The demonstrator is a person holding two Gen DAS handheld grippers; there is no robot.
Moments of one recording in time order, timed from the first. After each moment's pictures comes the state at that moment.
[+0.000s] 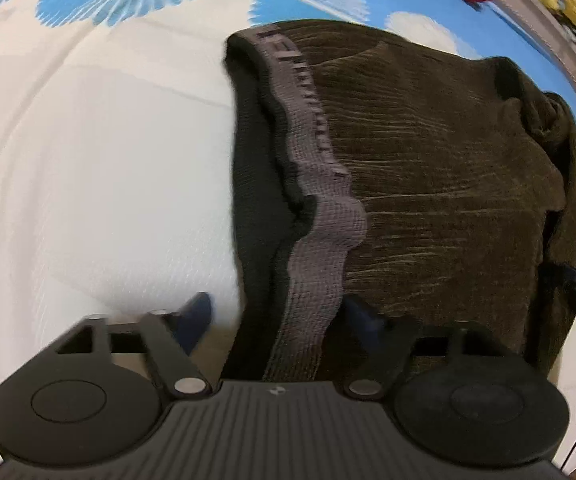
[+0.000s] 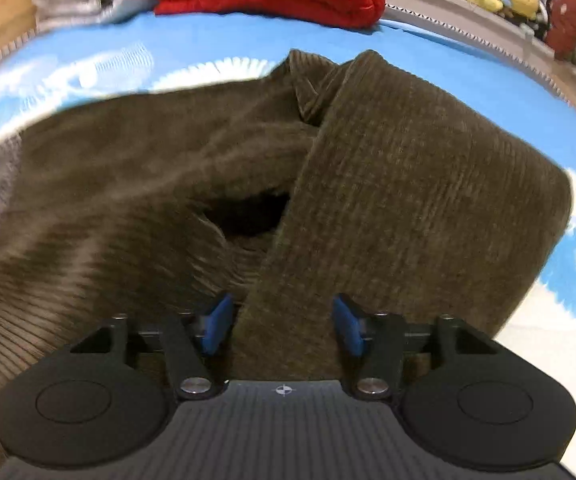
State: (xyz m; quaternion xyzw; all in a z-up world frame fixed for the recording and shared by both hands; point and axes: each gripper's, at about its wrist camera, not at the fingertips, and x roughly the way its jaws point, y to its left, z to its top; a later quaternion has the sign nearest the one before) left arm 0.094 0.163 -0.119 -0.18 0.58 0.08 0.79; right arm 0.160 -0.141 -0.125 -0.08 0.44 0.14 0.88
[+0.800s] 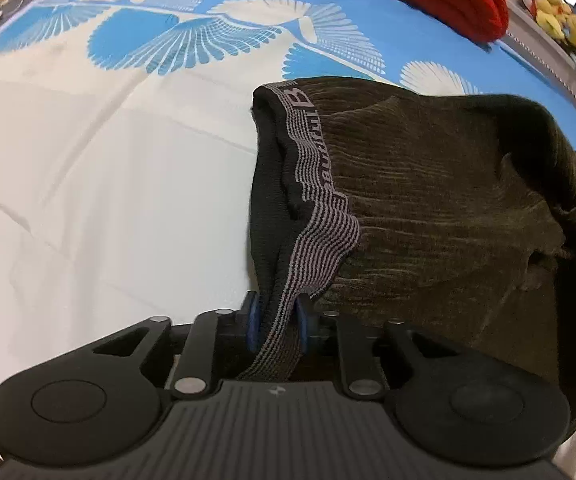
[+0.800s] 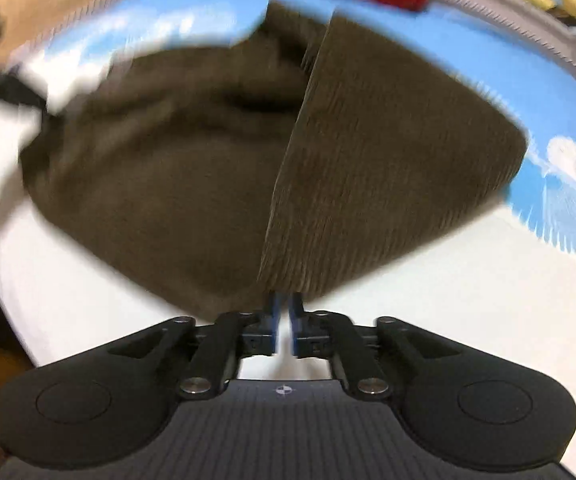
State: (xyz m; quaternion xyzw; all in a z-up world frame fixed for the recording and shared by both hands) left arm 0.060 0.160 -0.090 -0.17 0.53 0.14 0.82; right arm 0.033 -0.273 -0.078 -0.06 0.44 0.27 0.86
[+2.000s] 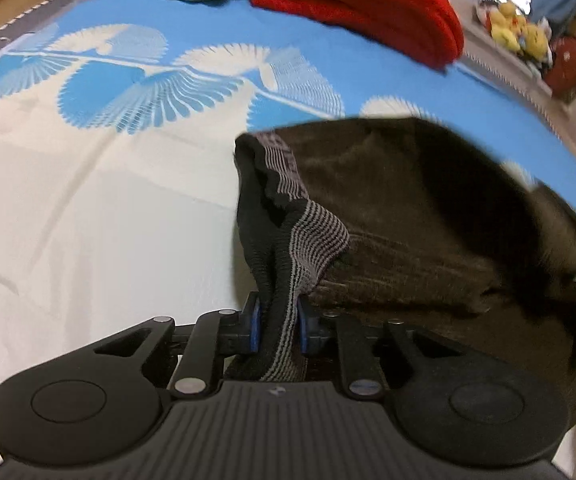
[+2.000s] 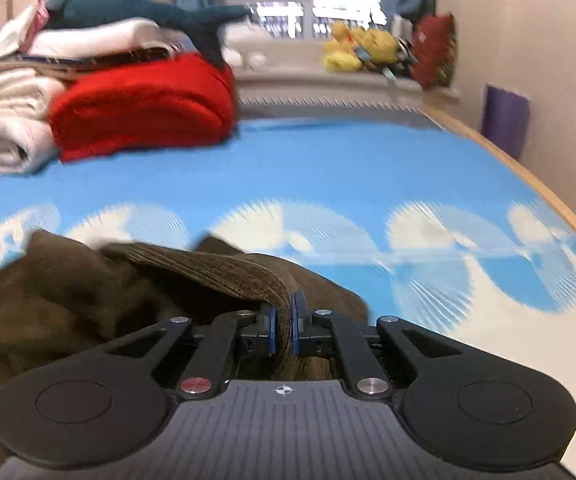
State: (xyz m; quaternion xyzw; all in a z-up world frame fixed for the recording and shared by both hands) left arm 0.058 0.154 -0.073 -0.16 0.47 0.10 0.87; right arm 0.095 -0.334 -0.041 0.01 0.35 0.02 0.94
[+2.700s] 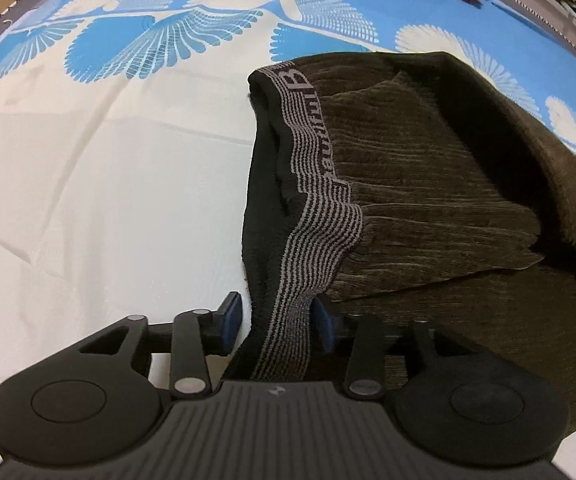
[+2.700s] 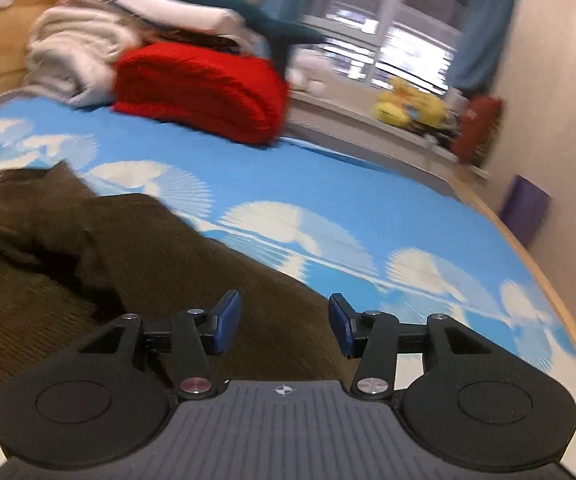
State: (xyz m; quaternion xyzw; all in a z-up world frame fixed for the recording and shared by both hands) left arm 0.073 0.146 -0.113 -0.10 0.56 0.13 0.81; right arm 0.075 -0.300 -0.078 -0.14 0.26 0.12 0.95
